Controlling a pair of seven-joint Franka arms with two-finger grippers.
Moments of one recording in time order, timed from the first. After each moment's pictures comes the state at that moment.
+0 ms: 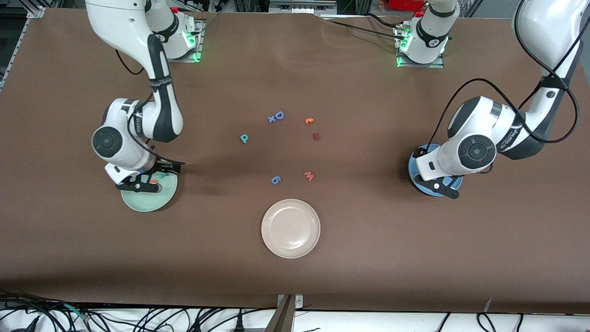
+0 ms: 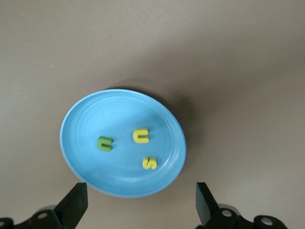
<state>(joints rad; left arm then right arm) 0.44 0.52 -0.76 -1.72 0.45 1.76 -0.05 0.83 0.55 -0.67 -1.98 0.37 2.28 0.06</state>
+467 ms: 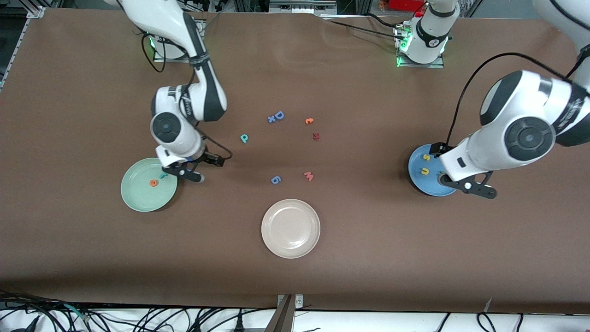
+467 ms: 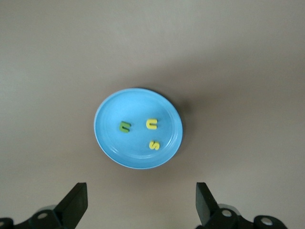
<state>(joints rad) 0.44 0.49 -0.82 -1.43 0.41 1.53 -0.11 0.99 0.52 -0.59 -1.98 0.37 2.28 0.50</state>
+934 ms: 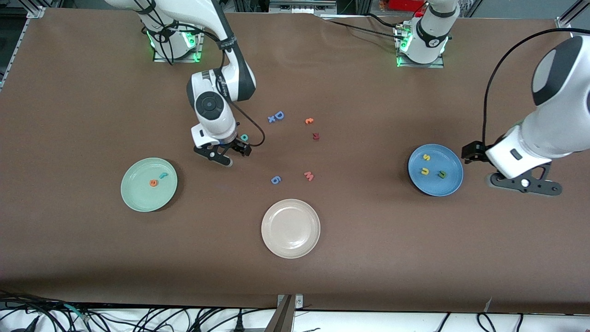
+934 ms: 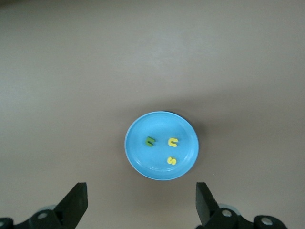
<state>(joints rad) 0.49 0.46 -0.80 -1.31 0.40 1.51 -0.11 1.17 0.52 -0.59 -2.06 0.37 2.40 0.76</state>
